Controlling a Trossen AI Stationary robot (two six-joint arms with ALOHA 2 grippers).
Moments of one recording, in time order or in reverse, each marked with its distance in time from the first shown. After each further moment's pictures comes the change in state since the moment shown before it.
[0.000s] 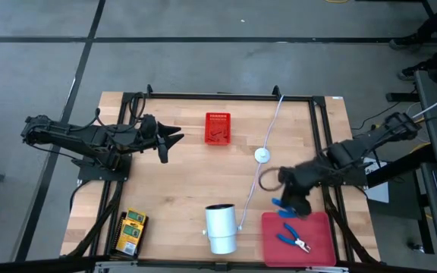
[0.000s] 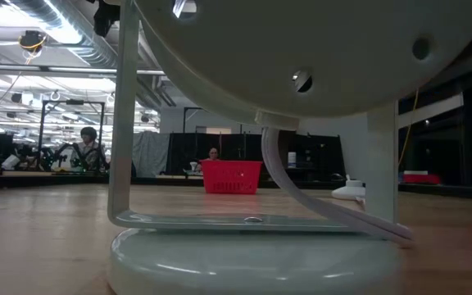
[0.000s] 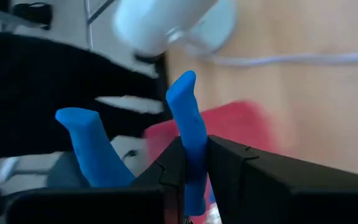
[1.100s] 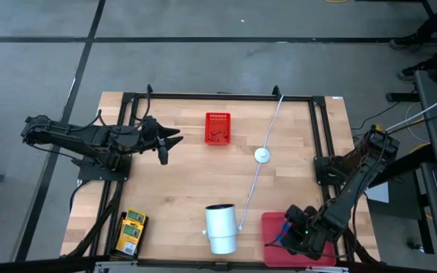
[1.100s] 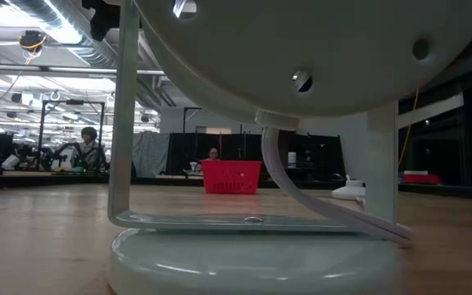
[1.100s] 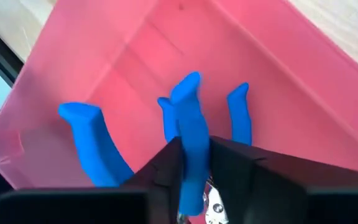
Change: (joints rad) left arm 0.000 0.000 0.000 -0.083 0.008 -0.002; right arm 0.533 0.507 0.027 -0.008 0.412 0.923
